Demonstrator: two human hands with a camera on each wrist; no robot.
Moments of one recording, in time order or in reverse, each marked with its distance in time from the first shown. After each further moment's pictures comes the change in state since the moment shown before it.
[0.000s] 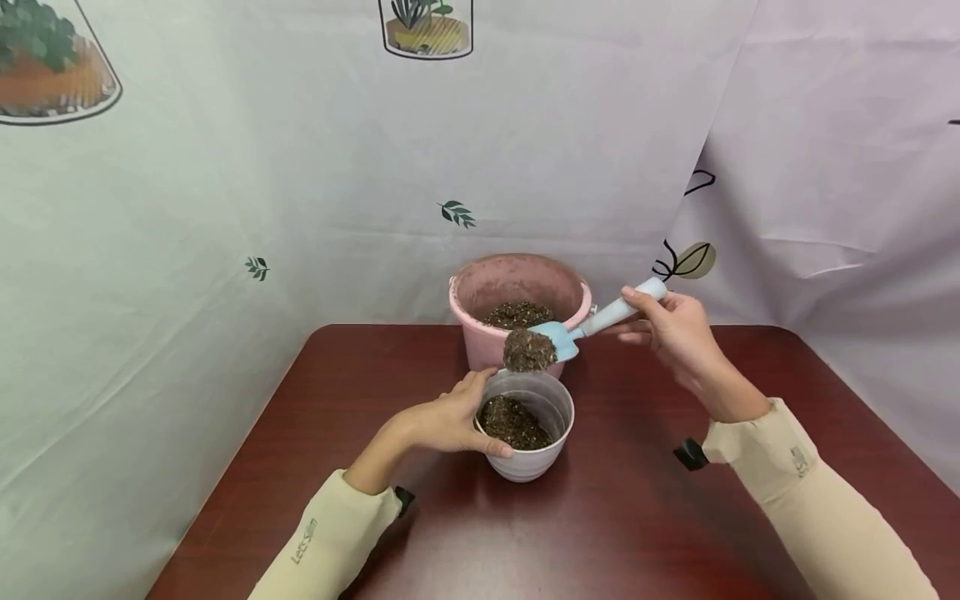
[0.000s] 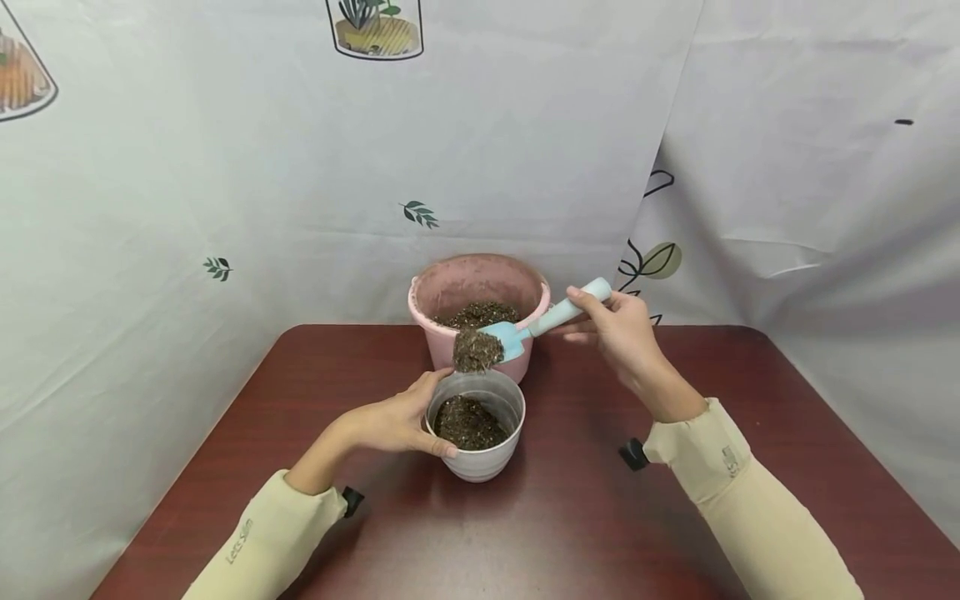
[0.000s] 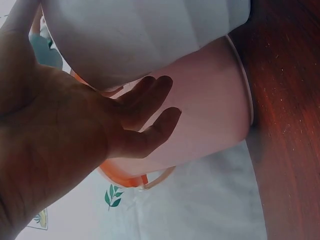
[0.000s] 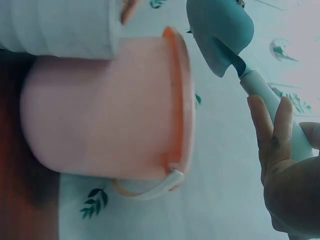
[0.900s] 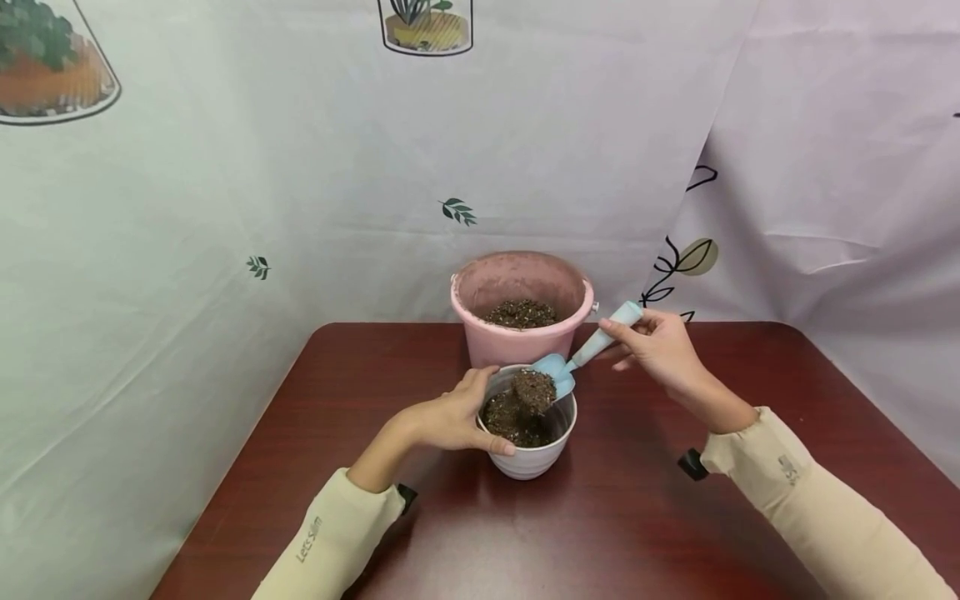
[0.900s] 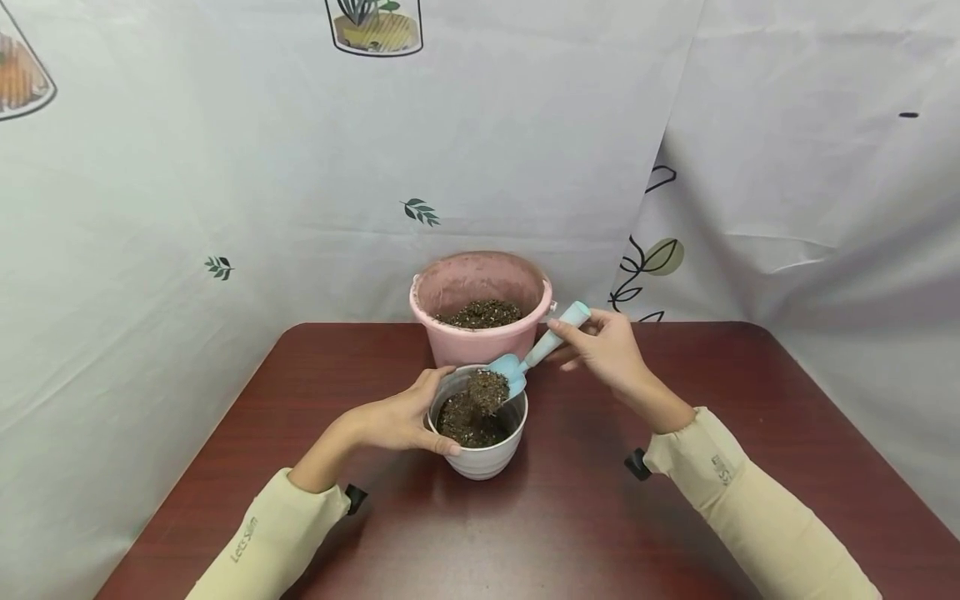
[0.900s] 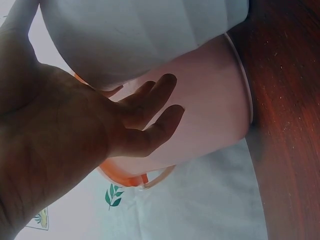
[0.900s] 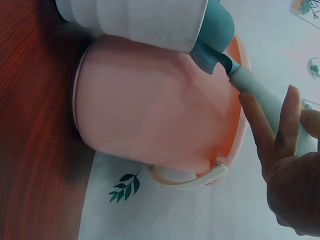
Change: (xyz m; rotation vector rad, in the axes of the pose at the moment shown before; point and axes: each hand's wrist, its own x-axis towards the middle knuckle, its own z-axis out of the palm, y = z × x) left_hand 0.001 -0.003 0.001 -0.004 0.007 0.021; right_hand -0.001 0.035 -0.004 -0.445 -0.050 -0.111
